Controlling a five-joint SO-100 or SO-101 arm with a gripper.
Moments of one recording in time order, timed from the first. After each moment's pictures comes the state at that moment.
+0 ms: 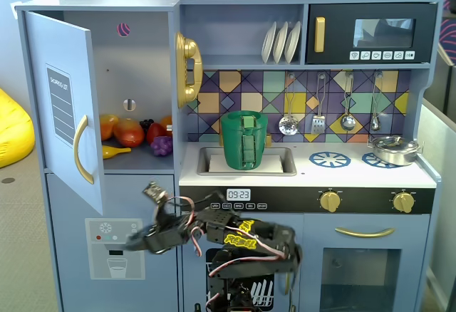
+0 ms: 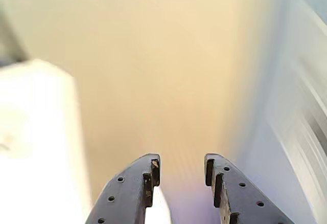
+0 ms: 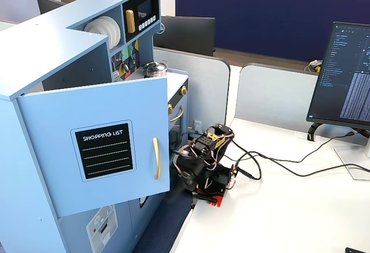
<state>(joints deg) -79.5 159.7 159.4 14.1 -100.4</state>
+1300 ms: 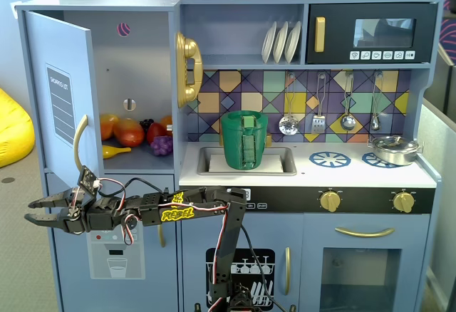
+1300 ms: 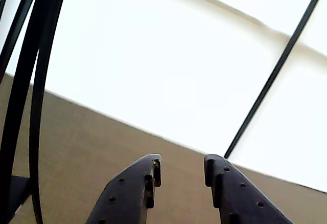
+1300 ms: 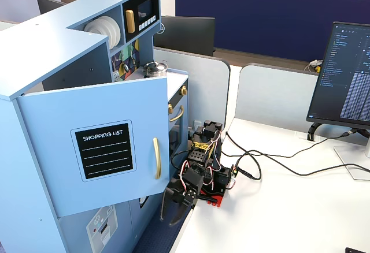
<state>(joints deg) -91.9 102.7 109.0 -15.2 -117.8</state>
